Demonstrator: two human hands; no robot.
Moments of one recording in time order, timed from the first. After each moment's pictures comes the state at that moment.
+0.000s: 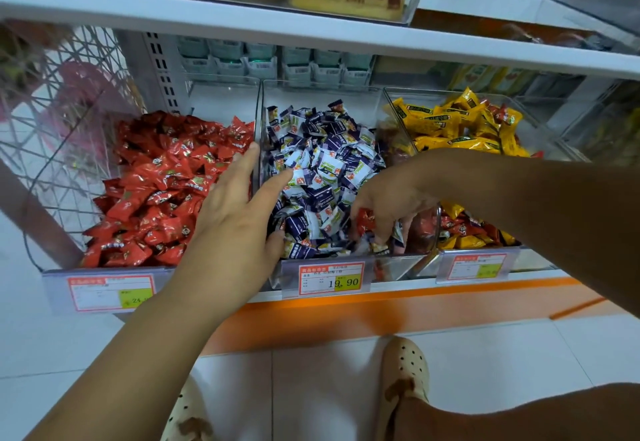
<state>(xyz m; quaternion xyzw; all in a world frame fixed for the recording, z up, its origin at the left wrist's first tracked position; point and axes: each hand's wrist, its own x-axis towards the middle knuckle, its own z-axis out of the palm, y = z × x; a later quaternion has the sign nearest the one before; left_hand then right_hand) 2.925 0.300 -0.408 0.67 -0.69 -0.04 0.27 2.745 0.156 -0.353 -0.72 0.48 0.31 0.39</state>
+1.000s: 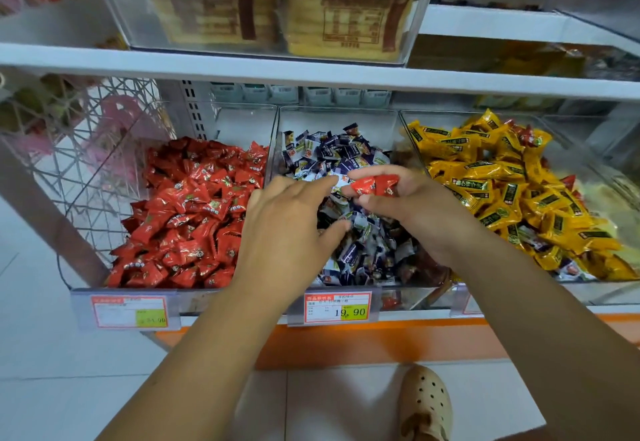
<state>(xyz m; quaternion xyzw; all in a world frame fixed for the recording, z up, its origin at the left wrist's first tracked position) 2.885 0.266 -0.384 0.67 -0.67 0.03 0.32 2.724 0.185 -0.359 -0.67 0.43 -0.26 0.54</state>
